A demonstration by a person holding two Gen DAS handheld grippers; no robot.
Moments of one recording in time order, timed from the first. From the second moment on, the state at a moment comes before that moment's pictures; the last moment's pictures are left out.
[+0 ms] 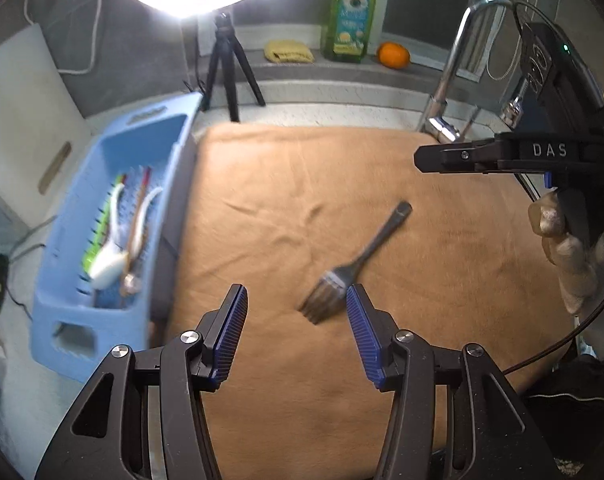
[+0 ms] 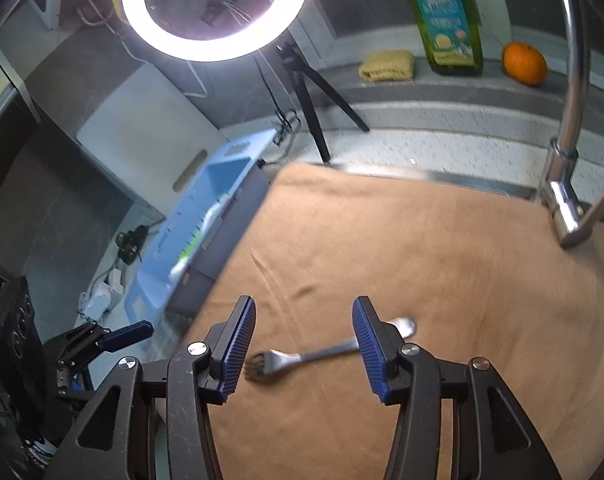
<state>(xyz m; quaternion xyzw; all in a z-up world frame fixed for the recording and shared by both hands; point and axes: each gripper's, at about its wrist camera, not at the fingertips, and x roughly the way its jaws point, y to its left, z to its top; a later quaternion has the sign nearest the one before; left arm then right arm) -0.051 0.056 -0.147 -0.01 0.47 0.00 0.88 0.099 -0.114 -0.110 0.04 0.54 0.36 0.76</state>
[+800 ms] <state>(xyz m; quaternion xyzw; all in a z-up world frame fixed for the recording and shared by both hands) -0.002 0.036 -0.209 0.05 0.53 -0.08 0.84 0.109 -0.118 -0.202 0.19 0.66 0.28 0.67</state>
